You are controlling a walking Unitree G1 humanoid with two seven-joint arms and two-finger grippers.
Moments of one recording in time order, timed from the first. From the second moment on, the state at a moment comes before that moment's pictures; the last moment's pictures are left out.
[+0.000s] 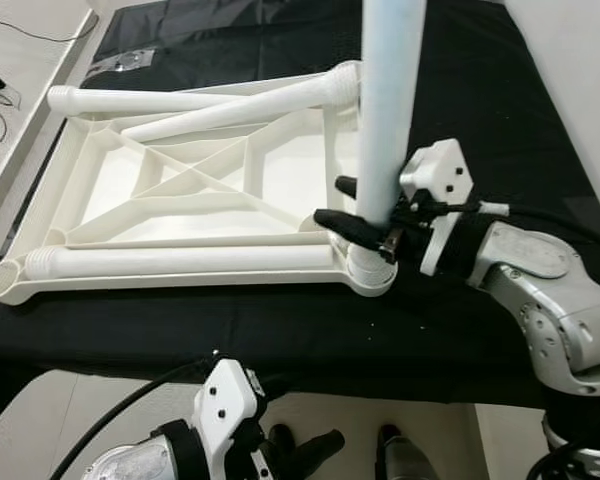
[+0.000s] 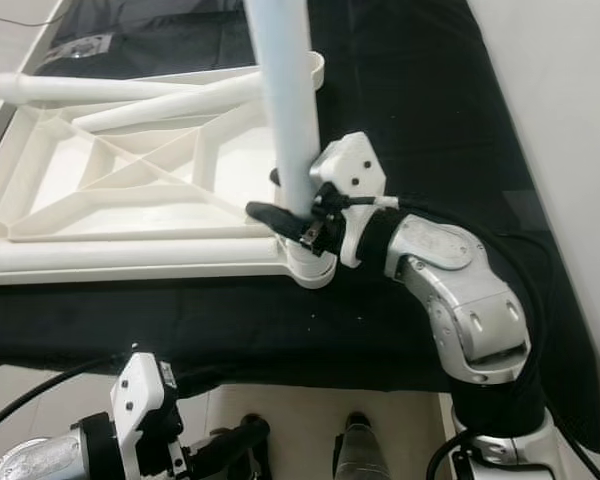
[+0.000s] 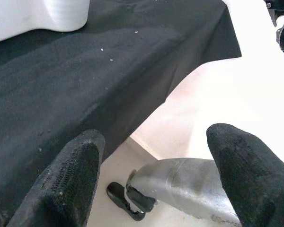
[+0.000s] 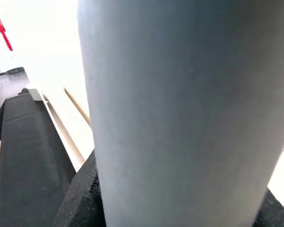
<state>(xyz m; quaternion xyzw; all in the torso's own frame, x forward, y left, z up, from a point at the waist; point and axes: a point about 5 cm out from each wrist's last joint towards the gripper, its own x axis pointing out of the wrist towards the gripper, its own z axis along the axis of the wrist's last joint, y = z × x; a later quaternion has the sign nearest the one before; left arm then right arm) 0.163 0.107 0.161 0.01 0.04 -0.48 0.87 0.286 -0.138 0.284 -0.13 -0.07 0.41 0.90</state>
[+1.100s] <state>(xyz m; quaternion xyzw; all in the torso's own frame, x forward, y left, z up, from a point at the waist) 0.167 0.108 0.164 0.02 0.04 -0.48 0.88 0.267 -0.137 0.273 -0.16 -0.15 0.55 0.80</state>
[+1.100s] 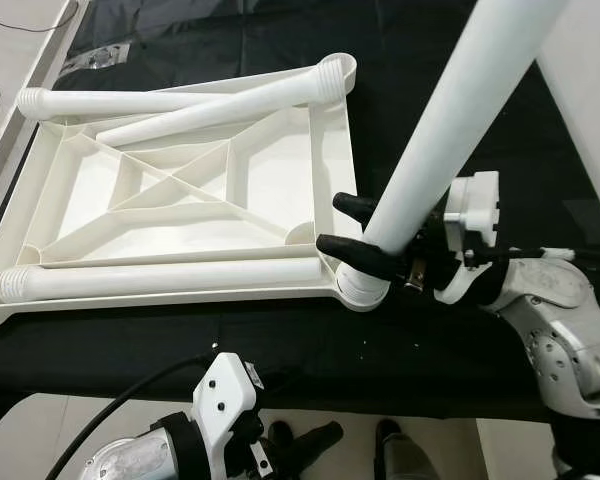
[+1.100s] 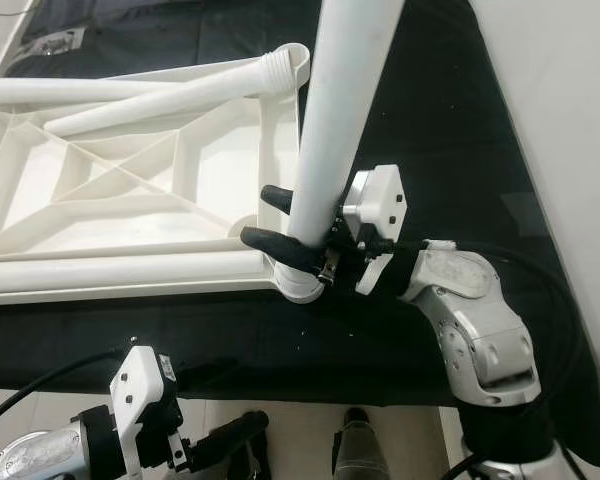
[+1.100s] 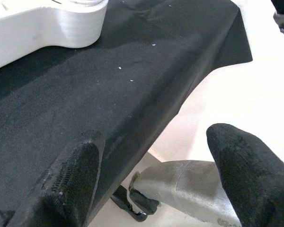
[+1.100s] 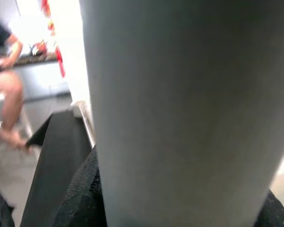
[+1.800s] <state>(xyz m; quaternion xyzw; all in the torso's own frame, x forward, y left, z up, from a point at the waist) 0.166 0.108 0.164 0.01 0.04 -0.48 0.88 0.291 -0.143 0.294 -0.23 -0.09 0.69 0.68</state>
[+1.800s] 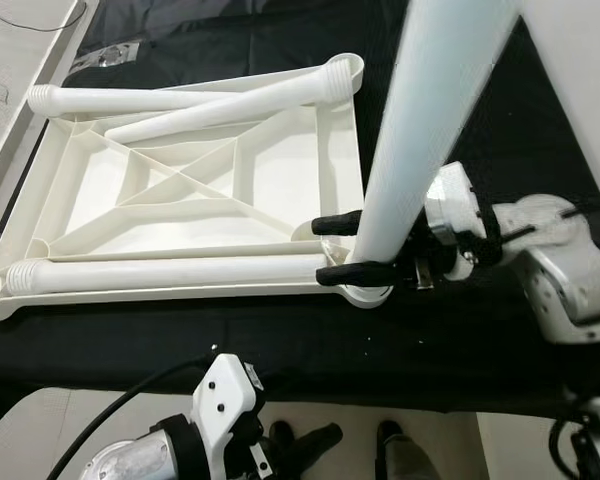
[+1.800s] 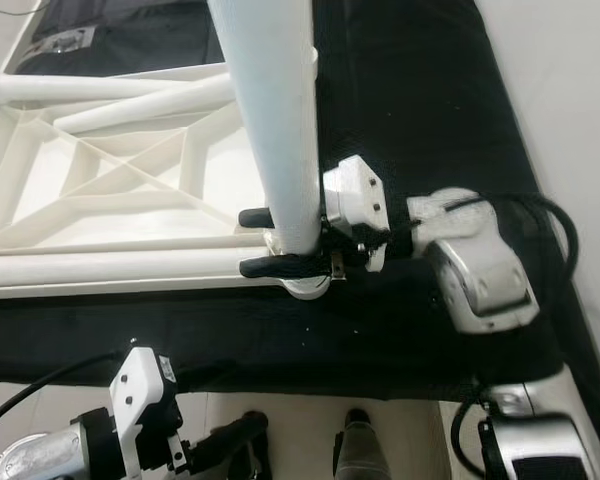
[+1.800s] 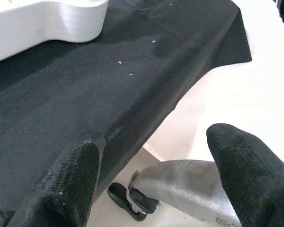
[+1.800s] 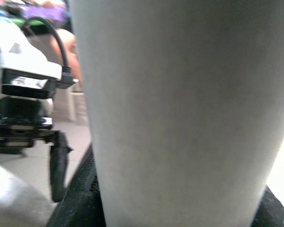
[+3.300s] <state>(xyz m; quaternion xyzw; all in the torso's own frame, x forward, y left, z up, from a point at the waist) 0.153 0.109 0.168 0.00 0.05 -0.48 0.88 0.324 -0.122 0.310 -0.21 -0.06 0.78 0.59</state>
